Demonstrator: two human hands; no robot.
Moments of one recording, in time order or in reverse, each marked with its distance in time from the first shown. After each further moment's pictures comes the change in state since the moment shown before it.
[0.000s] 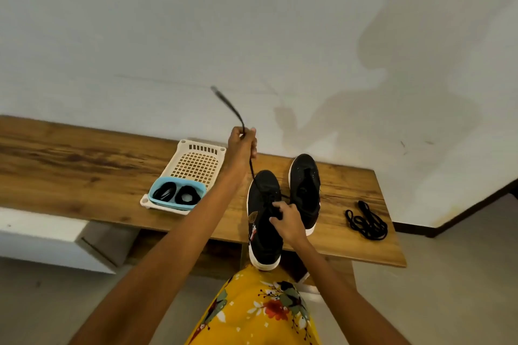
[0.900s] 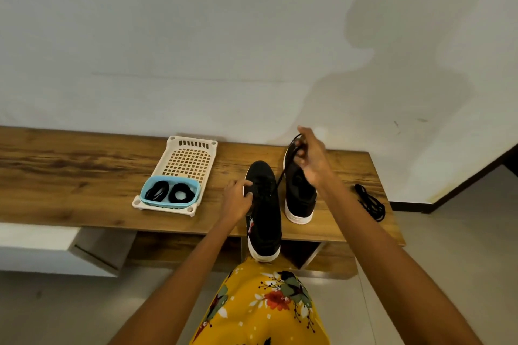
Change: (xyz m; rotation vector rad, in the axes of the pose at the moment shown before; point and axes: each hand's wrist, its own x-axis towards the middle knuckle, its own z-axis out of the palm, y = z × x) left_hand -0.025 -0.126 -0.046 1.027 -0.195 0.011; right_hand 0.022 -0.076 -0.122 1.156 0.133 0.097
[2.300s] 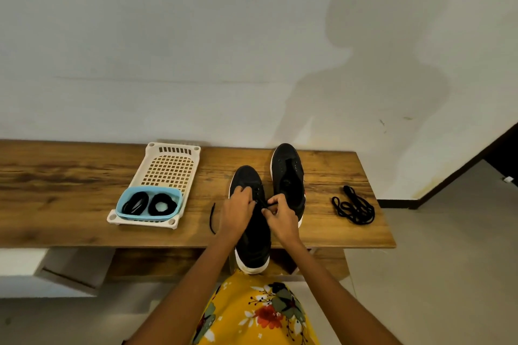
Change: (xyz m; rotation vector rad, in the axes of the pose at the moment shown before) left_hand 0.011 0.008 0.040 0.351 0.051 0.275; right_hand -0.017 0.142 -0.036 -0.923 0.052 -0.120
